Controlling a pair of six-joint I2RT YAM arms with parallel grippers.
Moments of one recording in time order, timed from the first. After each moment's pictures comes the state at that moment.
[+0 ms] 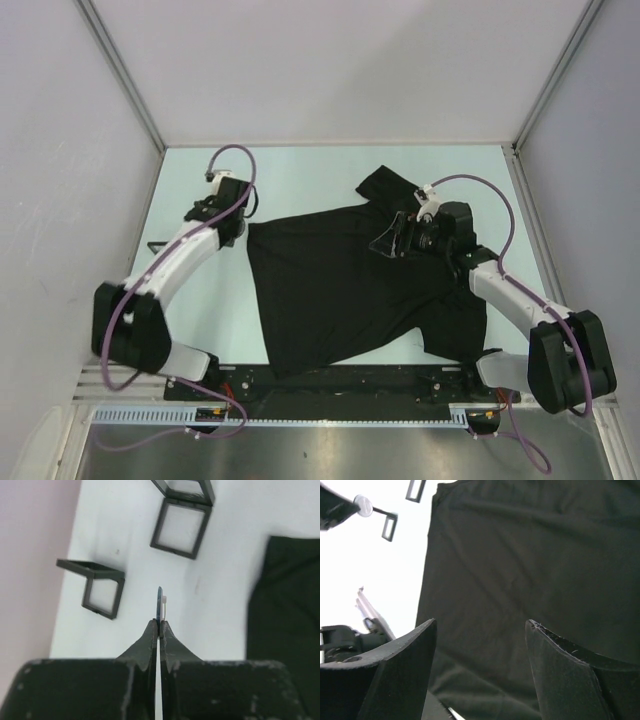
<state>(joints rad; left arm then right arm) -0.30 1.37 1.07 -0.65 -0.64 -0.28 0.31 1.25 0.70 0.07 -0.54 0.52</state>
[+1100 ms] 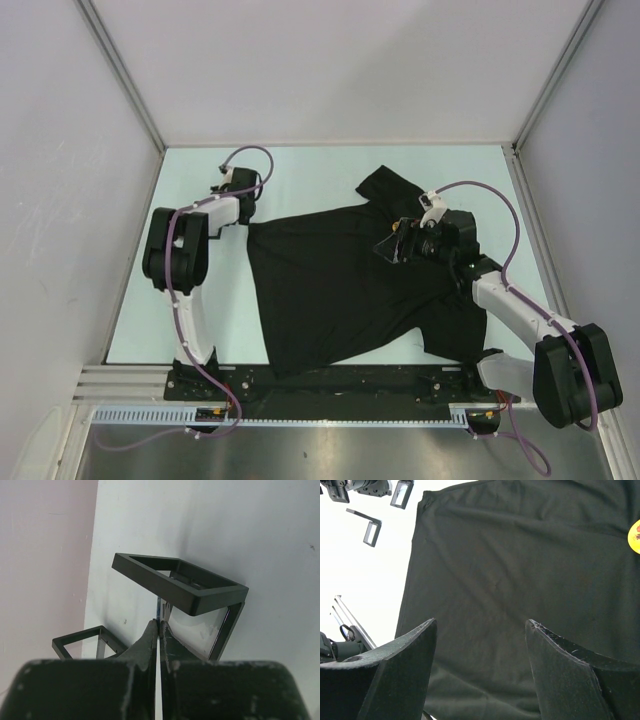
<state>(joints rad) -0.17 2.02 1.30 -0.29 -0.87 0.04 0.32 1.17 0.62 0.11 -0.46 0.46</state>
